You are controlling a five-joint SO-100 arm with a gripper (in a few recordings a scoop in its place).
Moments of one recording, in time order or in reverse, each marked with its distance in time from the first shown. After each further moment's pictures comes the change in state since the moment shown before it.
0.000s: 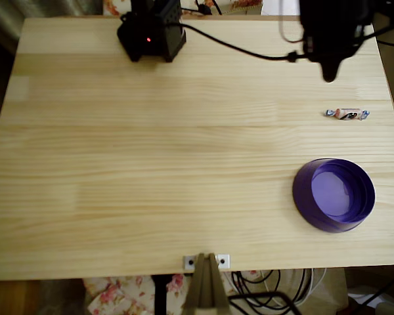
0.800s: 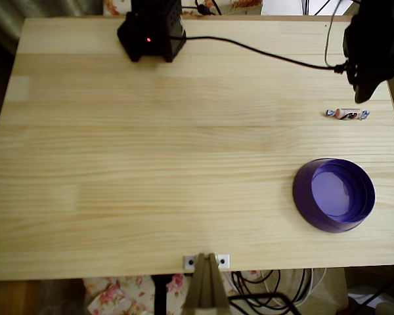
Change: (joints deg) arm -5.1 -28.3 -25.1 -2.1 0.4
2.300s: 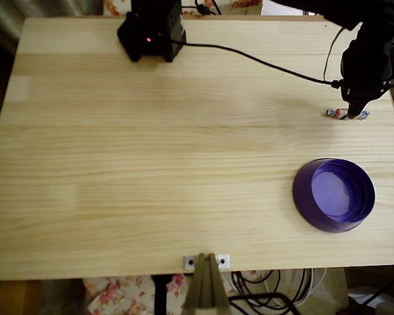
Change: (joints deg) arm -2.1 -15.4 -8.5 -3.3 5.1
